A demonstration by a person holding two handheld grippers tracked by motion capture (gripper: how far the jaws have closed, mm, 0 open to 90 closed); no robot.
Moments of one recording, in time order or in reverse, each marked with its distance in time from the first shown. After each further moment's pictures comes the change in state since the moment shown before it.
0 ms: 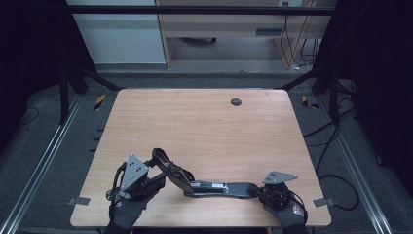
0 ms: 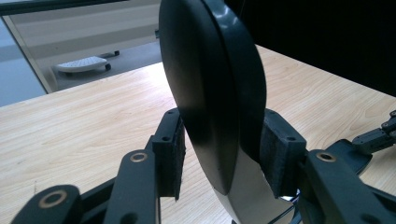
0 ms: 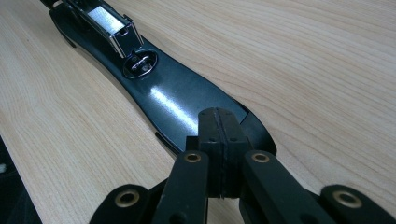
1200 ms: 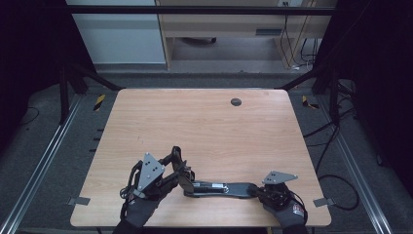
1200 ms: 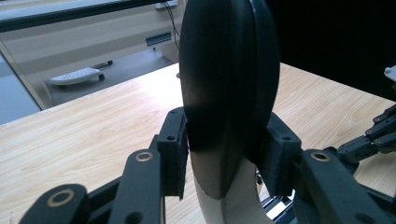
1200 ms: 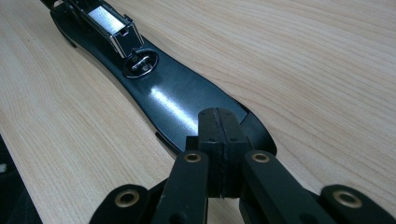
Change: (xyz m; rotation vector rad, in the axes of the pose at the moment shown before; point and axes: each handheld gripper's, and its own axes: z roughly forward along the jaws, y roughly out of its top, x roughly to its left) left arm -0.027 0.015 0.015 -0.007 -0.023 0.056; right arm 0.000 0.000 0.000 0.002 0.002 -0.002
